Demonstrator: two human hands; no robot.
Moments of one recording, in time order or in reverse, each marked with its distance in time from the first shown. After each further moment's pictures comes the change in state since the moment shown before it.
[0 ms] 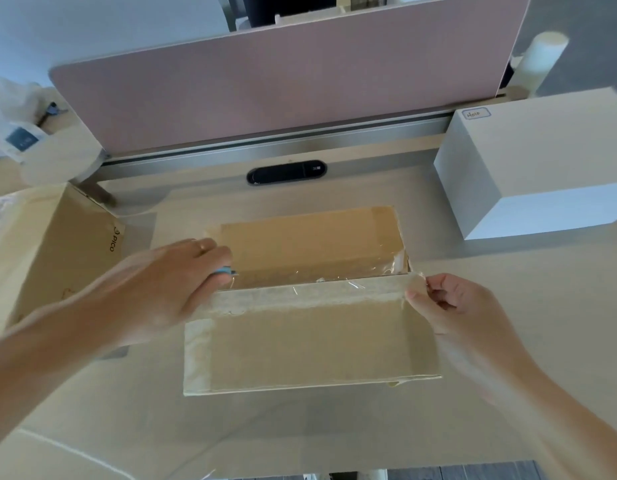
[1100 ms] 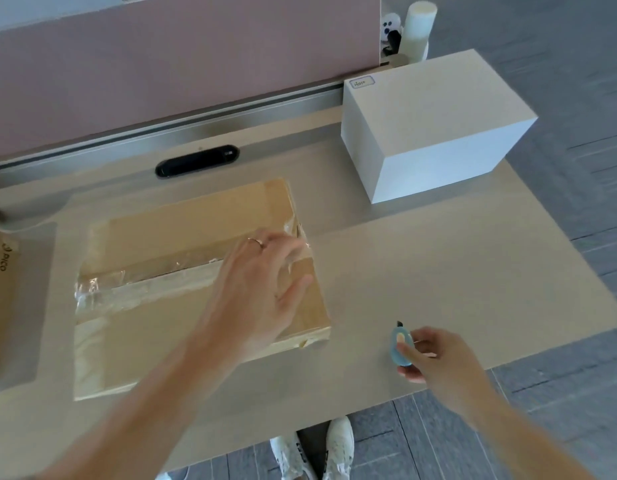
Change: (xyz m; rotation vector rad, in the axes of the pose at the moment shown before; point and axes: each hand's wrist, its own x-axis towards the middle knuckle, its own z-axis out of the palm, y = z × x) left_hand 0.062 0.201 0.065 -0.499 0.194 -0.013; right_hand -0.046 0.153 -0.093 0.001 0.042 0.331
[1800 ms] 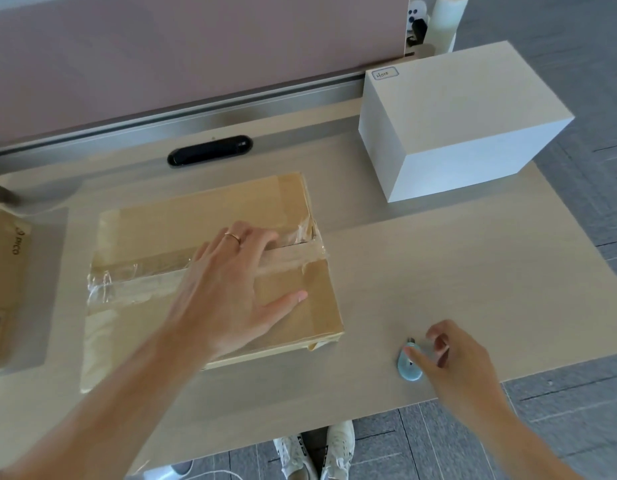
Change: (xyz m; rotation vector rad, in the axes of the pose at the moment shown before) left_hand -0.005 -0.038 -0.017 0.224 -0.007 0.031; right_hand 0.023 0.026 -0.002 -0.457 0.196 -0.312
